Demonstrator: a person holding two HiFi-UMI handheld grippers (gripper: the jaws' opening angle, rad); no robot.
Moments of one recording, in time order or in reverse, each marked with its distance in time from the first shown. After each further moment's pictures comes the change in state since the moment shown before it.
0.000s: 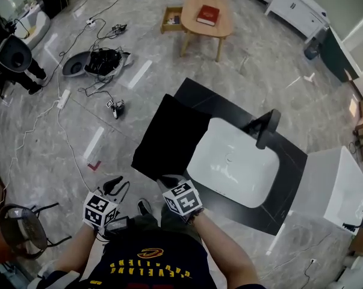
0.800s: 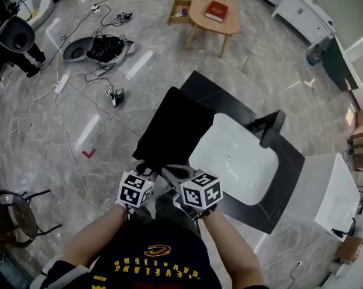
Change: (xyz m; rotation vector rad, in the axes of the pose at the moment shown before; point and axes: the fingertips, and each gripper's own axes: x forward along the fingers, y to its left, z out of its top) left arm 0.102 -0.044 0.026 -0.140 -0.039 -0.021; right arm -0.043 0.016 0.052 0.136 -0.146 0.166
